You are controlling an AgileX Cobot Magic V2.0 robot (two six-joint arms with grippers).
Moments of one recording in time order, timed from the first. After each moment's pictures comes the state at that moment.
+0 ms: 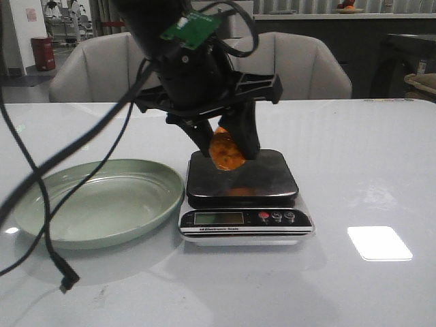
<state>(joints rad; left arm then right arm) -0.68 1.94 -1.49 -0.22 0.67 -0.11 0.06 -0.01 0.03 -0.10 0.08 0.16</state>
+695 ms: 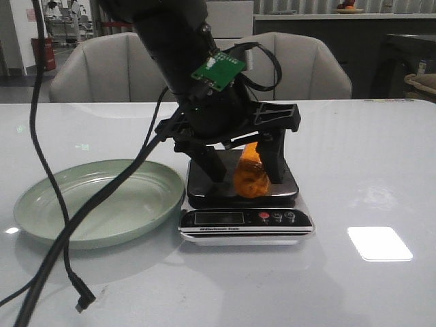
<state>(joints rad) -0.69 2.03 -1.52 -0.28 0.65 -0.11 0.06 -0.01 0.03 -0.10 0.08 0.16</state>
